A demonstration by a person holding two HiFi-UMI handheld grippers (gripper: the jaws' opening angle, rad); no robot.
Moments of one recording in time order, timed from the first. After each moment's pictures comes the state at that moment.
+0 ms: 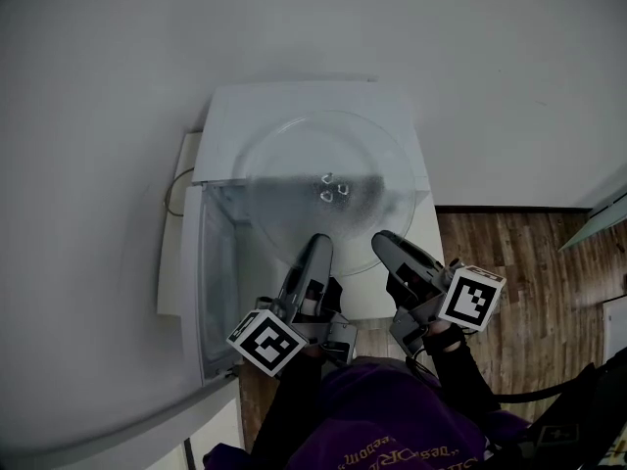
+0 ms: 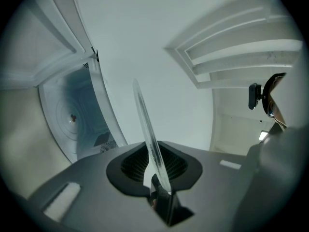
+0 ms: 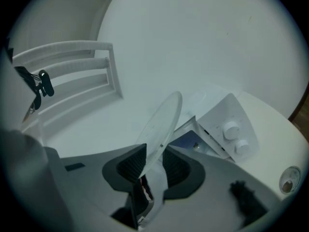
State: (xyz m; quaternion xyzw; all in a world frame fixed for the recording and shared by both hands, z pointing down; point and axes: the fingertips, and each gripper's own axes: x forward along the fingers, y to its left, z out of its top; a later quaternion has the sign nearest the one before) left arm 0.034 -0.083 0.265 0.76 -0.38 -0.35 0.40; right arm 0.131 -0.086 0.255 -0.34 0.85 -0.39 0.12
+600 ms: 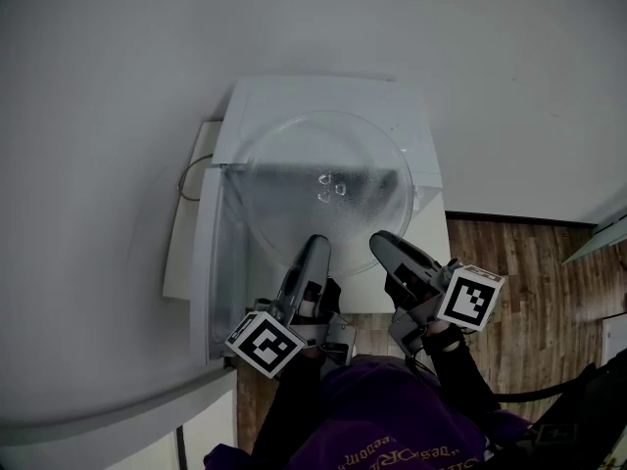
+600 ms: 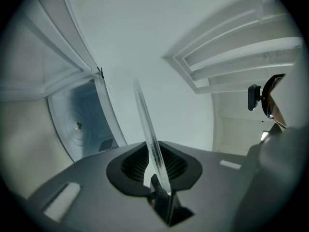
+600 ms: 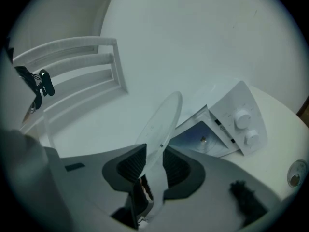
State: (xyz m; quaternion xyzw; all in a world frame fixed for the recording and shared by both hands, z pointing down) left arm 0.010 -0.057 0.257 0.74 -0.40 -0.37 0.39; right arm 0.107 -0.068 0.249 -0.30 0.86 -0.39 0.11
